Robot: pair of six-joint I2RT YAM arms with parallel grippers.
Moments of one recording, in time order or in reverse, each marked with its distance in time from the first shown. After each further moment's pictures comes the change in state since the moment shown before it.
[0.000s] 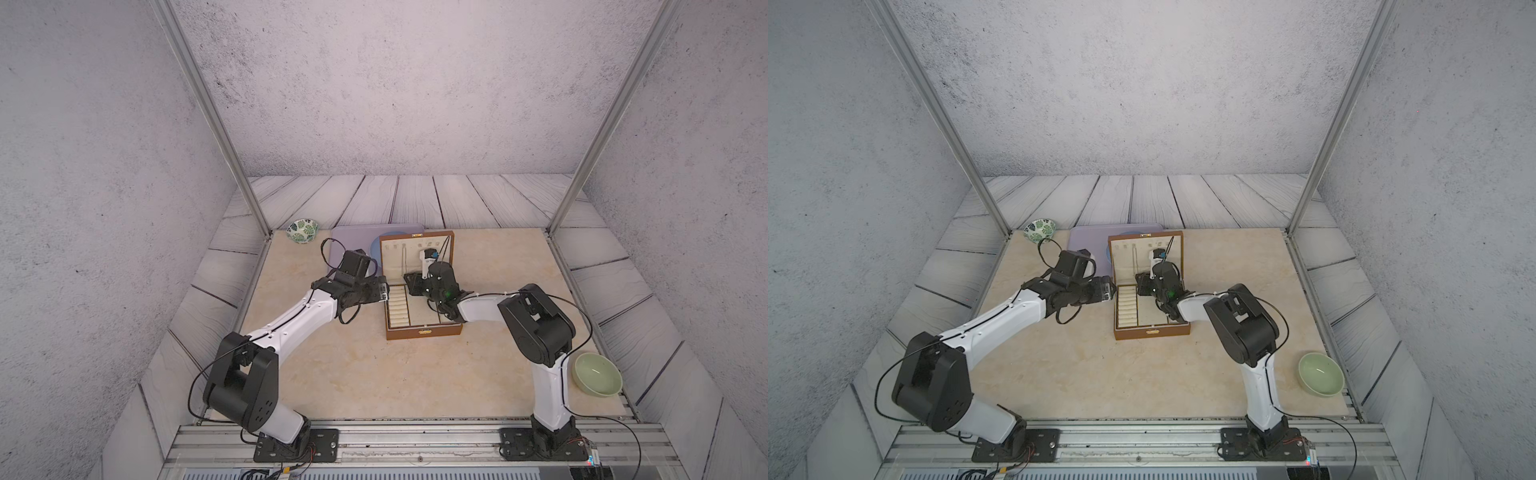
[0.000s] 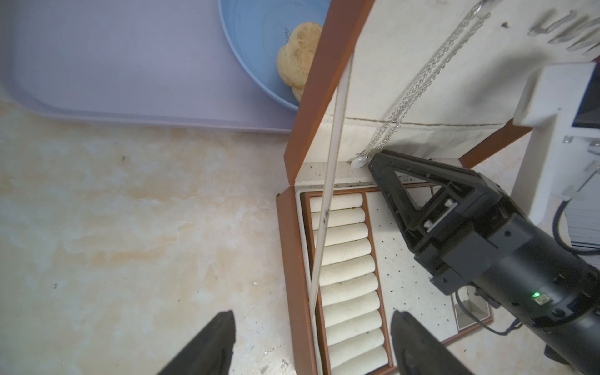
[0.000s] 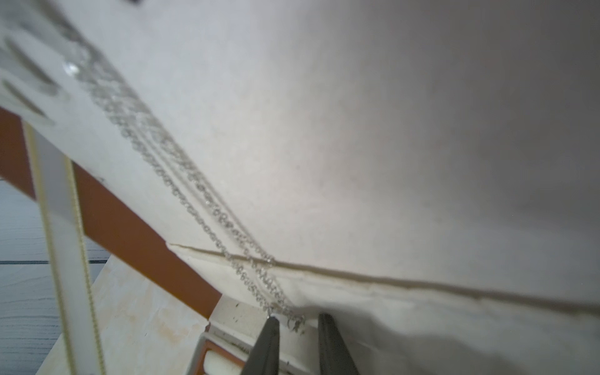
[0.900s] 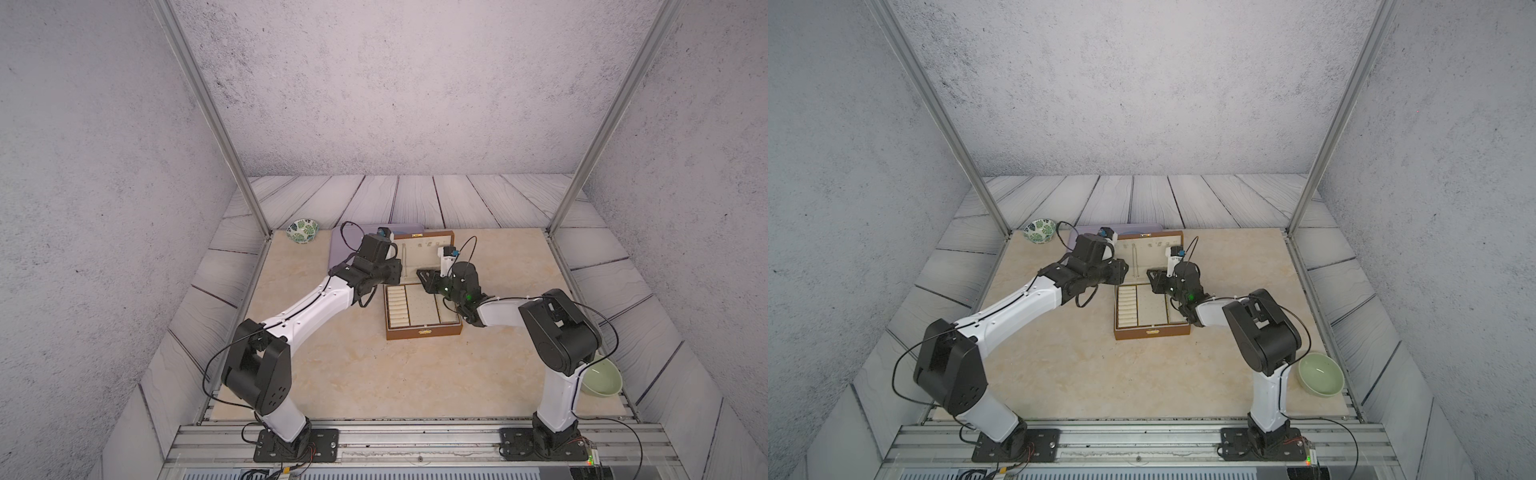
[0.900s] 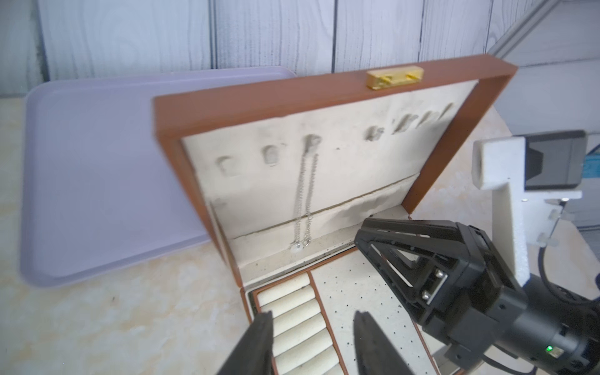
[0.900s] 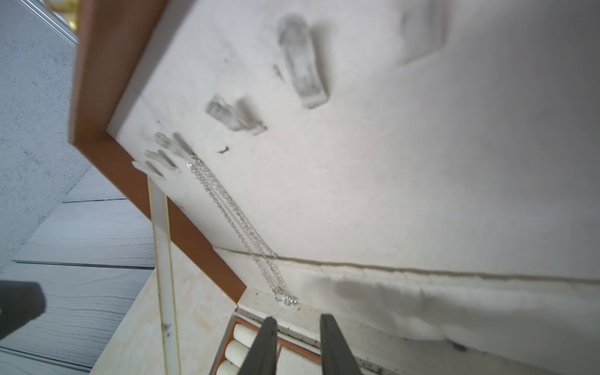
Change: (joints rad) left arm -0.074 0.089 0.192 0.058 -0.099 0.161; right arm -0.084 -0.146 -0.161 0.124 -0.149 0.006
